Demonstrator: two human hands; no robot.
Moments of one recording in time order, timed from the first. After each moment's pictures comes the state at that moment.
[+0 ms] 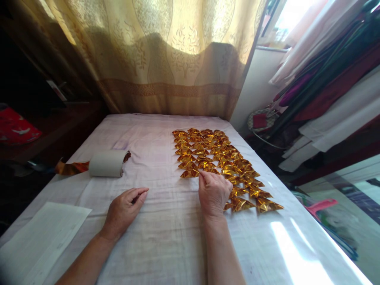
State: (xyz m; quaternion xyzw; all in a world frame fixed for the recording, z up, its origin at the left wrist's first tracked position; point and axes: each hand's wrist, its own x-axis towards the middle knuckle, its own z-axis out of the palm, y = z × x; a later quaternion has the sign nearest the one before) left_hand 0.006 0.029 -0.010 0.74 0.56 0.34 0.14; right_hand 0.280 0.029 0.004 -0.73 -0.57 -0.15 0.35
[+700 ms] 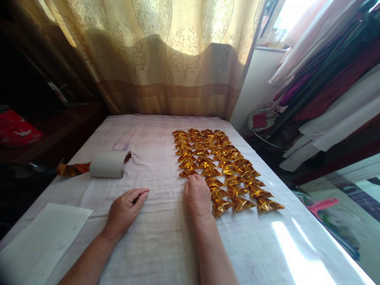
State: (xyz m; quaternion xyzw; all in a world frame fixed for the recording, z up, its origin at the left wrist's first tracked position) left_hand 0.005 0.030 -0.009 0.74 0.56 0.34 0.15; right_hand 0.242 0.034 -0.007 -0.74 -0.63 -0.01 0.25
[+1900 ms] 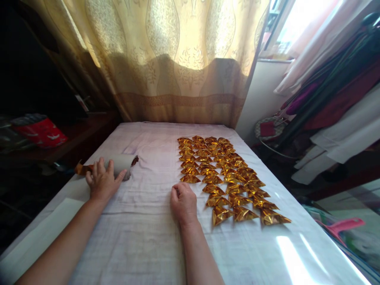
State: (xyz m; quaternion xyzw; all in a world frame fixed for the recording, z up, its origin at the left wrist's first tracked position) left_hand -0.057 0.098 0.014 0.60 0.77 0.17 -0.12; right_hand 0.208 0.038 -0.027 -0.61 -0.63 0.13 0.46
